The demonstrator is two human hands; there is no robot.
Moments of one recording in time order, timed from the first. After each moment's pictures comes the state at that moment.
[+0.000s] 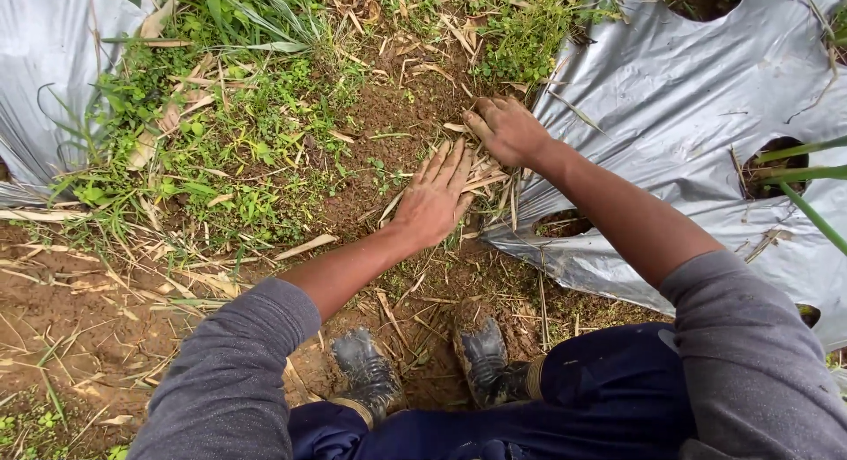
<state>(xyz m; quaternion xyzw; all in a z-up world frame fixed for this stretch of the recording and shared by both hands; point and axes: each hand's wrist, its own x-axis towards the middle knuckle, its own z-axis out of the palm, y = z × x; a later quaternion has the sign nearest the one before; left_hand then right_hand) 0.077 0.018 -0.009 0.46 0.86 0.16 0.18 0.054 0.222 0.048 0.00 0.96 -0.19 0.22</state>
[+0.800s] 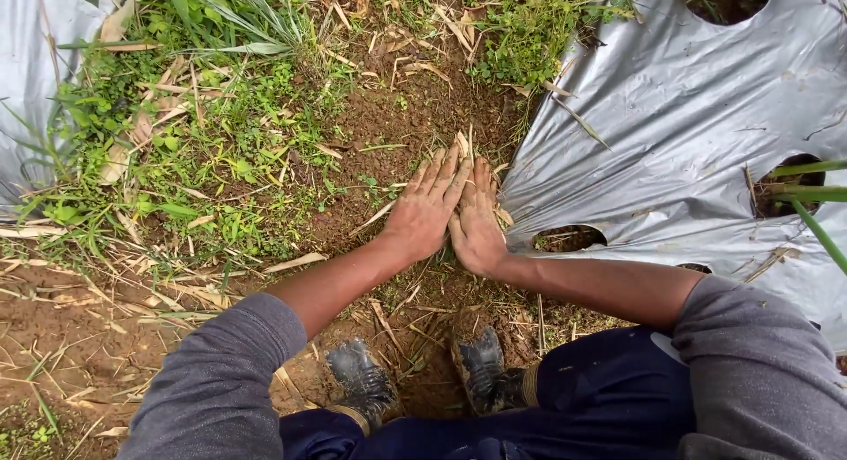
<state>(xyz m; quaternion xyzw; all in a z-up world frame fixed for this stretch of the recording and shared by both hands) 0.065 0.022 0.006 0.50 0.84 -0.01 0.19 0.165 0.149 -0.061 0.04 0.93 -0.36 0.02</state>
